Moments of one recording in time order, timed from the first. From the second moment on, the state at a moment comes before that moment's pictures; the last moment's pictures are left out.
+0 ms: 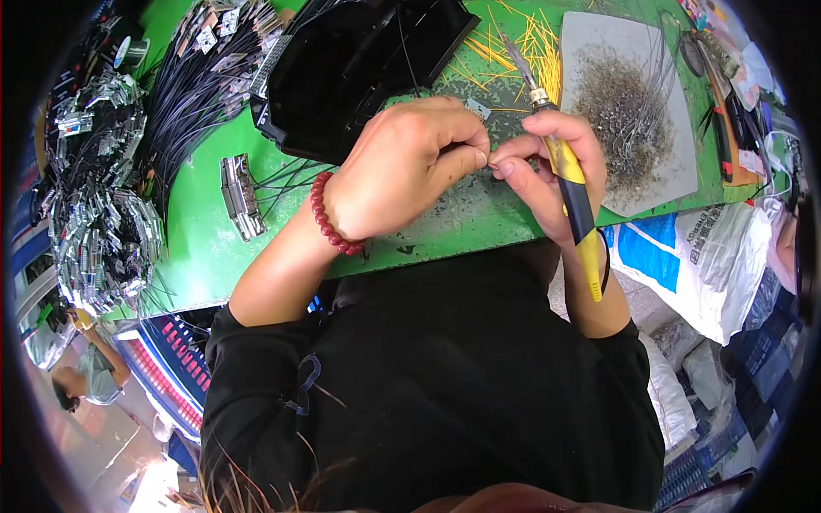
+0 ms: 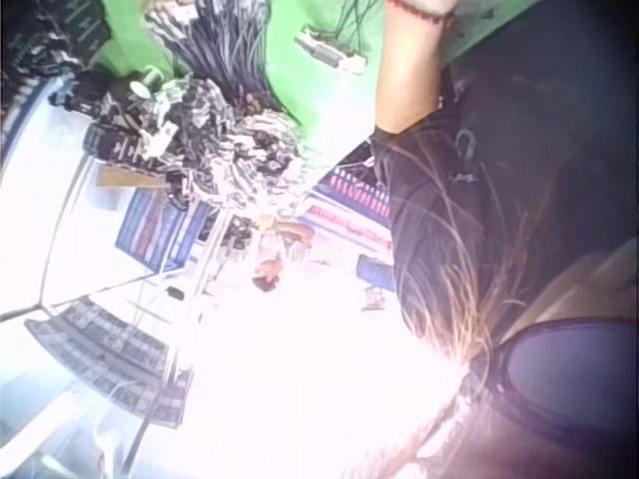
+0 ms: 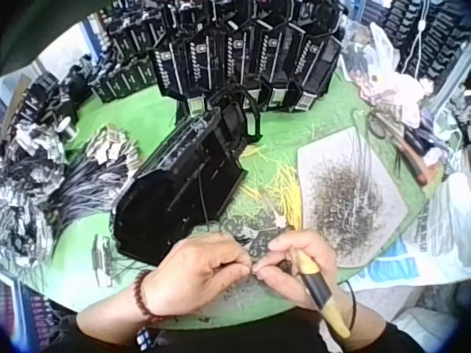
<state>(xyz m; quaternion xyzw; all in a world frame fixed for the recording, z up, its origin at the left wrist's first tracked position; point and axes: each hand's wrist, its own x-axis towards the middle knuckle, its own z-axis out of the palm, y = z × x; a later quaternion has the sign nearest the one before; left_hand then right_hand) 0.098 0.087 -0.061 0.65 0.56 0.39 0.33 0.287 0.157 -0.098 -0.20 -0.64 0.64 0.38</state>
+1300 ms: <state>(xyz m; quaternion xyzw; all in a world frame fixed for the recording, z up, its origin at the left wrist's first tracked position) 0.103 0.113 -0.091 0.67 0.68 0.23 0.18 0.329 0.152 -0.126 -0.31 -0.66 0.50 0.46</state>
